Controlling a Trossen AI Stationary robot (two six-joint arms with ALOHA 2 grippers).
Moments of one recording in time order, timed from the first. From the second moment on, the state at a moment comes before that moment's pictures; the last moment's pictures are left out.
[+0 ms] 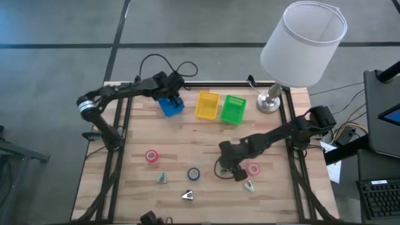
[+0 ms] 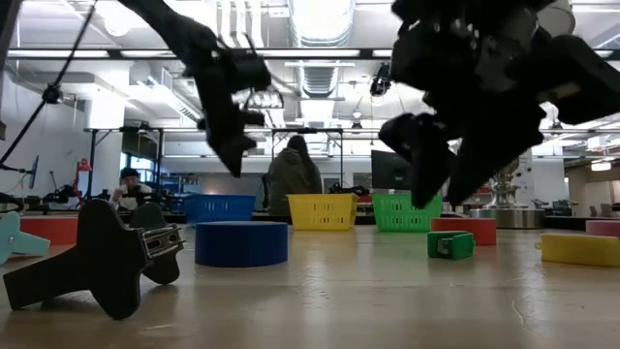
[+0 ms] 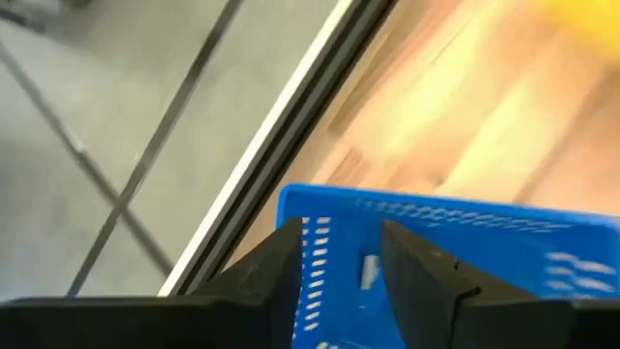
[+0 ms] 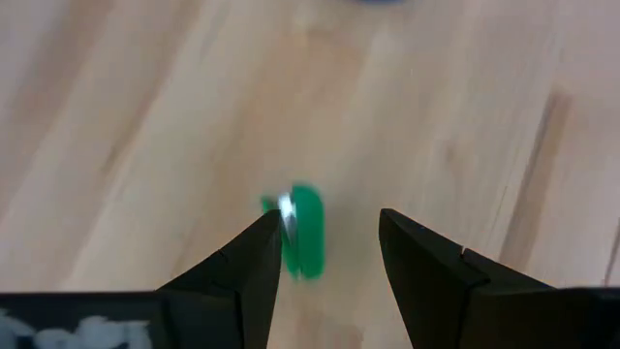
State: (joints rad) left arm 0.56 1.59 1.17 -0.58 -0.42 0.12; right arm 0.26 1.69 0.93 -0.29 -0.13 -0.05
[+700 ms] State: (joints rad) left arm 0.26 1.29 1.16 -0.57 -0.36 -0.05; right arm 0.27 1.82 0.96 -0.32 -0.10 -0.01
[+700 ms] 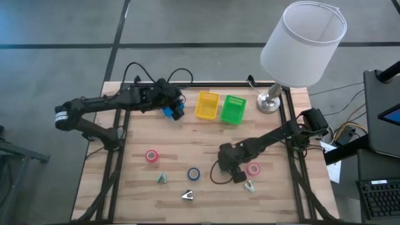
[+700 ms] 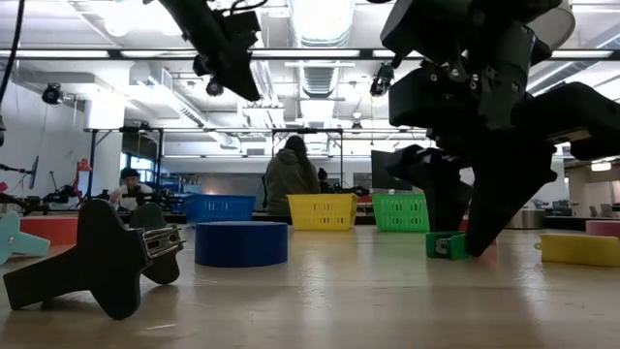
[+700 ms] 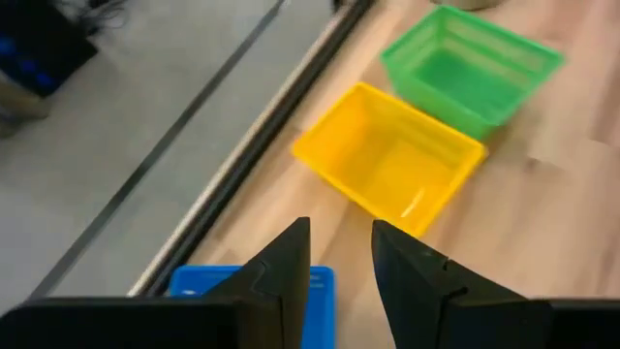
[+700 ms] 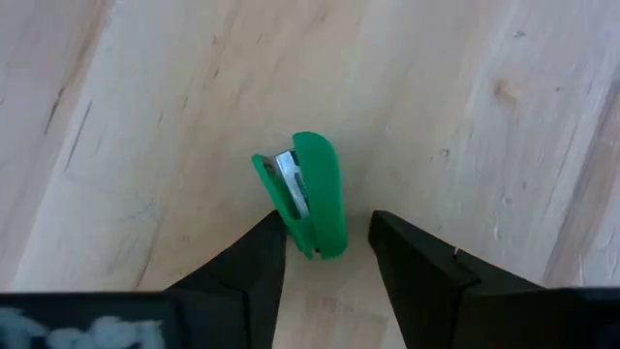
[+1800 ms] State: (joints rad) left arm 0.09 1.37 0.95 -0.52 -0.33 -0.17; right arm 0.27 1.87 1.09 -0.24 0.03 -0.15
